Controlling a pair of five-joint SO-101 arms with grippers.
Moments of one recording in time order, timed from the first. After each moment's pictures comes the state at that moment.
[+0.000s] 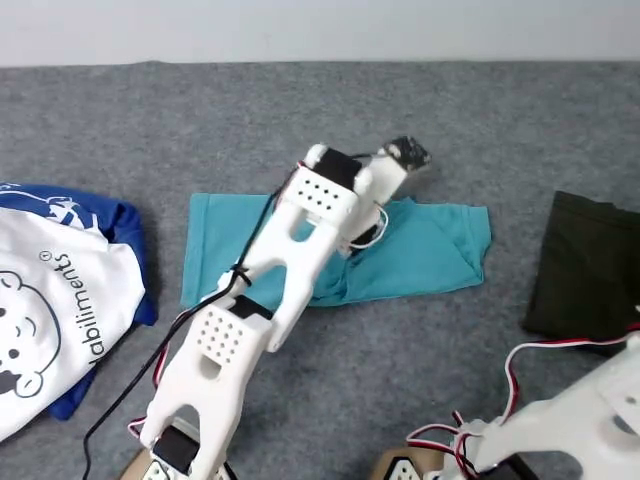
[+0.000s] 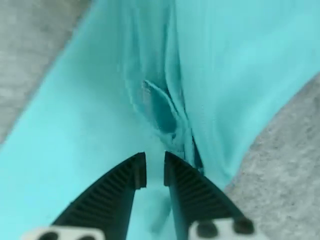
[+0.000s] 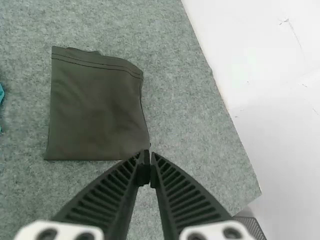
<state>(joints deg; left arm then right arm) 27.6 49.9 -52.2 98.8 -11.1 48.2 -29.2 -25.2 100.7 36.8</state>
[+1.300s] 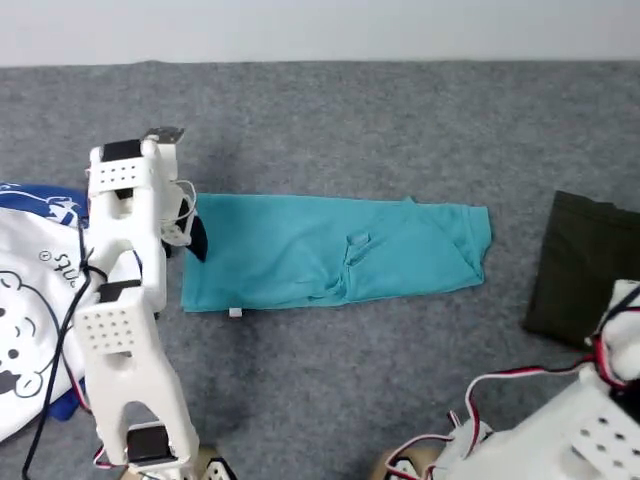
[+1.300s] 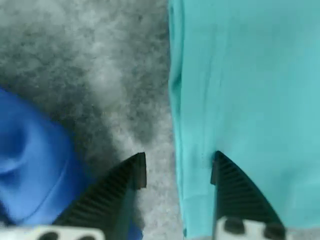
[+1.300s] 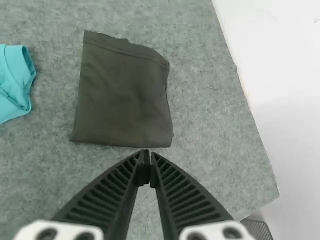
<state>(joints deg) -12.7 43.4 -27.3 94.5 -4.0 44.2 -41.8 -9.7 100.7 36.8</state>
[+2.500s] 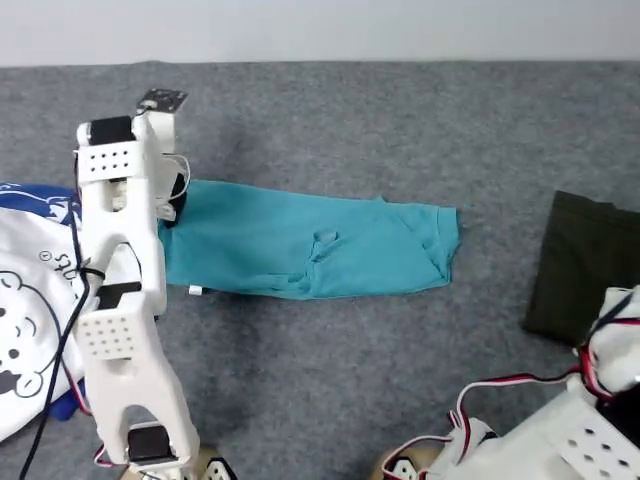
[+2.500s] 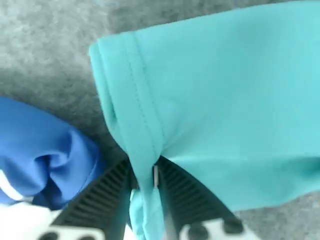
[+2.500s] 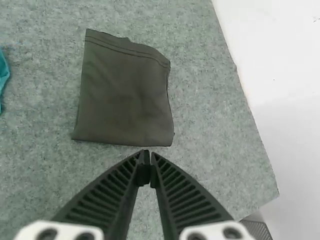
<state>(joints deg) -11.6 38.1 -36.2 98.8 -10.2 44.1 -44.0 -8.0 100.7 36.8</state>
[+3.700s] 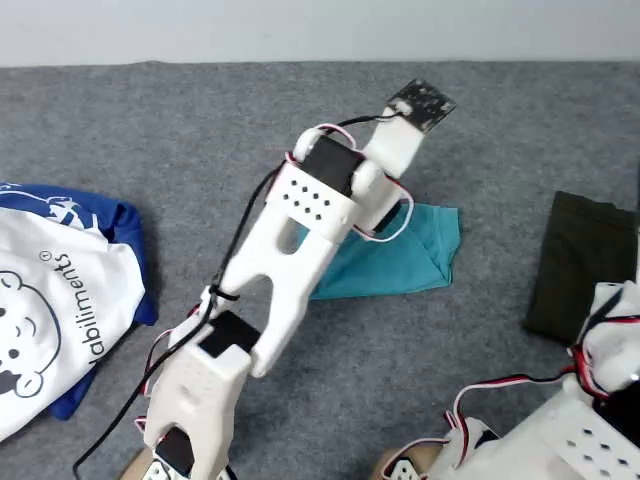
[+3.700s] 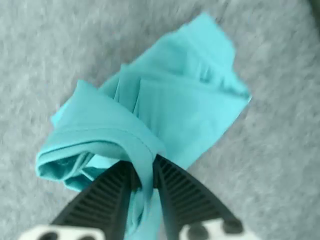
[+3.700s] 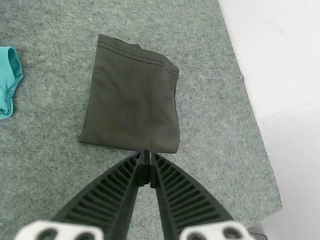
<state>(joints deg) 32.9 33.5 -52.3 99.2 1.5 41.1 -44.0 -8.0 100.7 36.8</state>
